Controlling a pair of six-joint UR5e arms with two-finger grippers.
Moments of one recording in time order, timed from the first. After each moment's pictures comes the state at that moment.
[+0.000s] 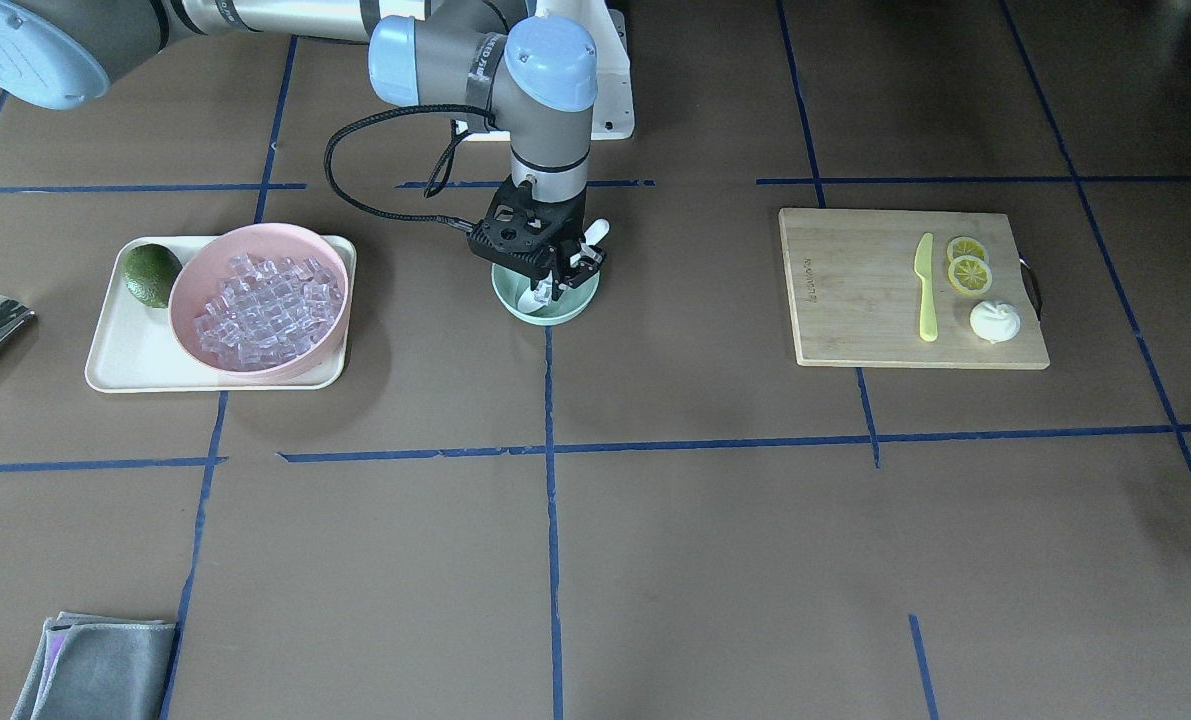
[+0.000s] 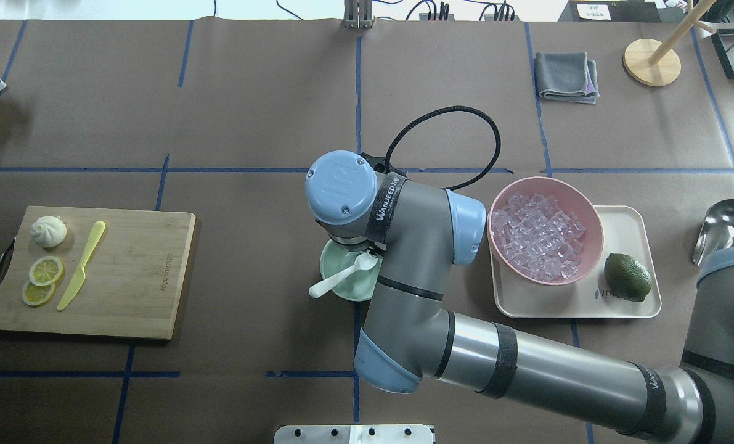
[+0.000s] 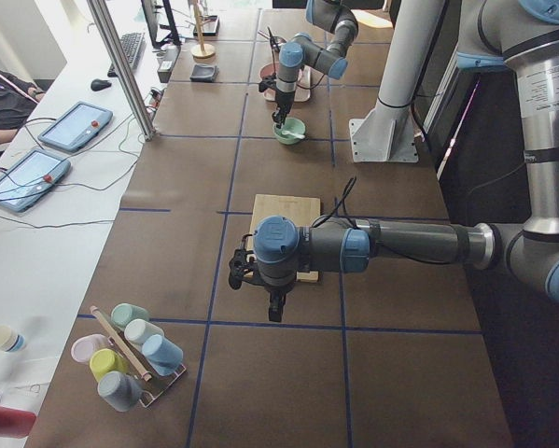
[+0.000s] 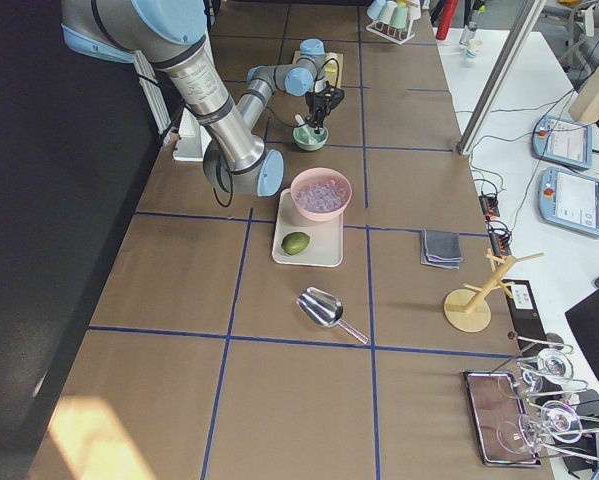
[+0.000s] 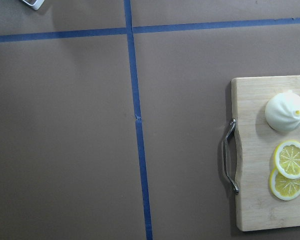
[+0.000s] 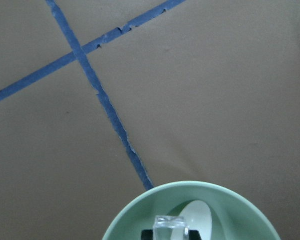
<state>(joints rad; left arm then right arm) -1.56 -1.34 -1.84 -1.54 -2.46 0.09 0.43 -0.71 1.54 -1.70 1.73 1.78</state>
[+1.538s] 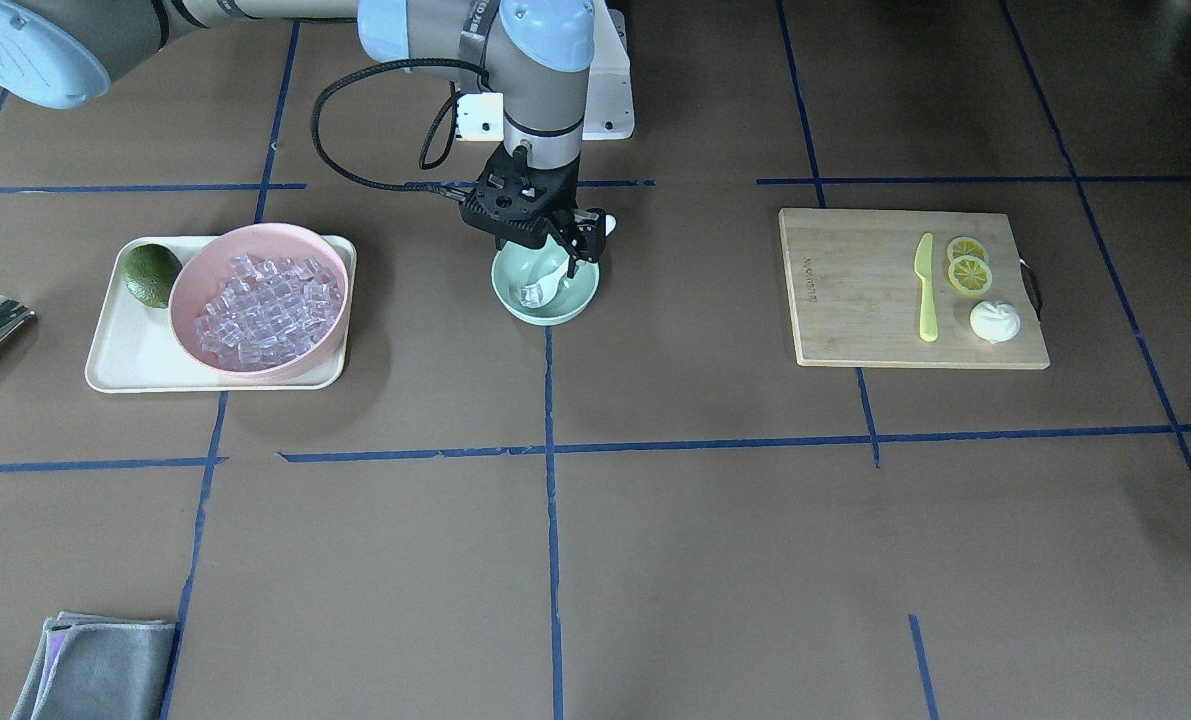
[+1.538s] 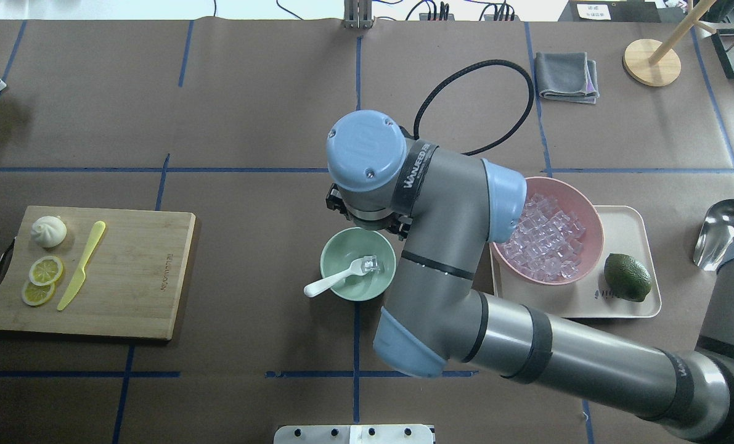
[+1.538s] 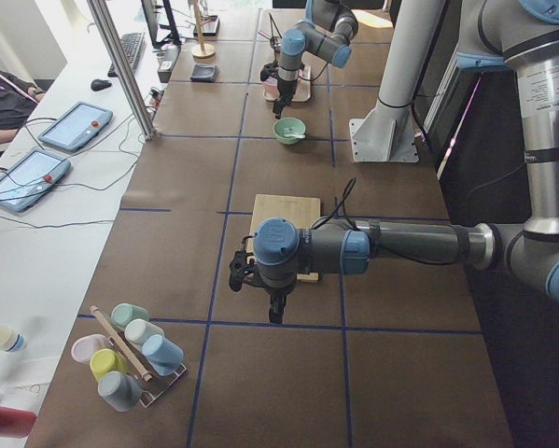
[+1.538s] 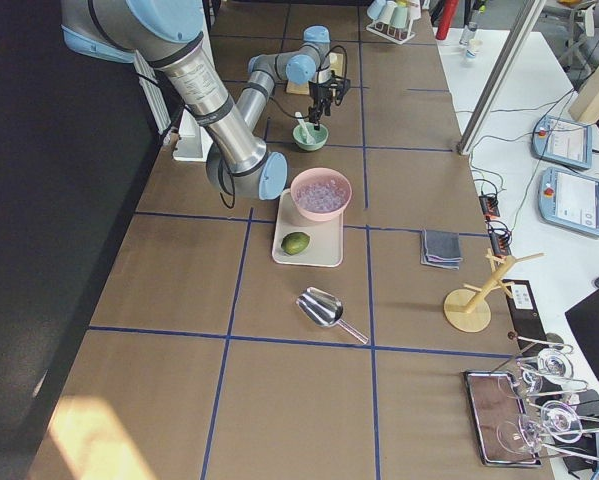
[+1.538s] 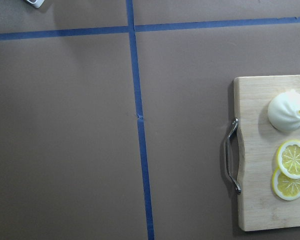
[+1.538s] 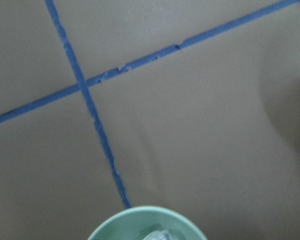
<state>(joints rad) -1.56 -1.34 -1.83 -1.54 -2.44 0.09 0.52 -0.74 1.68 -1.83 1.81 1.56</state>
